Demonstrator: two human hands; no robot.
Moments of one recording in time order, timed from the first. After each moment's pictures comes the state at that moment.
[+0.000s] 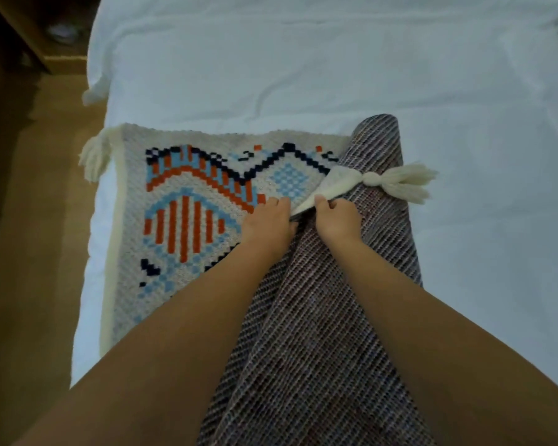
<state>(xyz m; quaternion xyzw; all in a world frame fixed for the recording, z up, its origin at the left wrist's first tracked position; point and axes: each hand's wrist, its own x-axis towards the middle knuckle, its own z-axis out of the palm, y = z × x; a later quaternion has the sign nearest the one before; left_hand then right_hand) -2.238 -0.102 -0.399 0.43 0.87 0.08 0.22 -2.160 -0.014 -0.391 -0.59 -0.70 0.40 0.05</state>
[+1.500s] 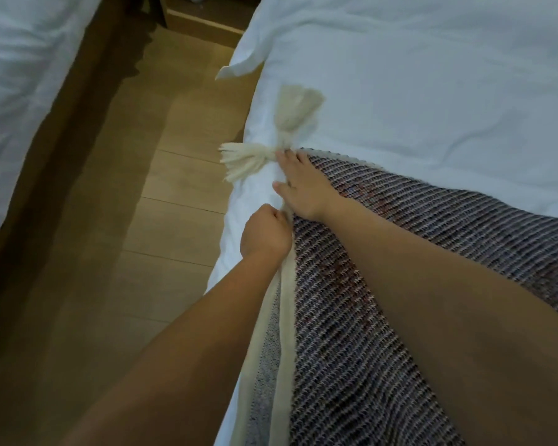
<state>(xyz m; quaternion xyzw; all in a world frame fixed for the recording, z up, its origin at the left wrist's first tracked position) -2.456 -0.269 -0.451 0.04 0.89 0.37 0.27 -2.477 -0.153 -0.442 -0.10 -0.95 0.23 -0.17</state>
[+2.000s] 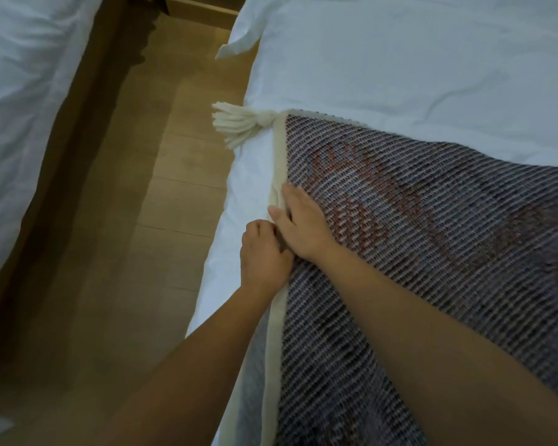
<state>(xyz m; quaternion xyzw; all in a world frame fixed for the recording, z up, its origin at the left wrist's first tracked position) -2.338 -0.324 -0.445 0.11 0.90 0.35 0.23 -2.339 -0.219 -0.444 -0.18 -0.91 0.37 -0.10</state>
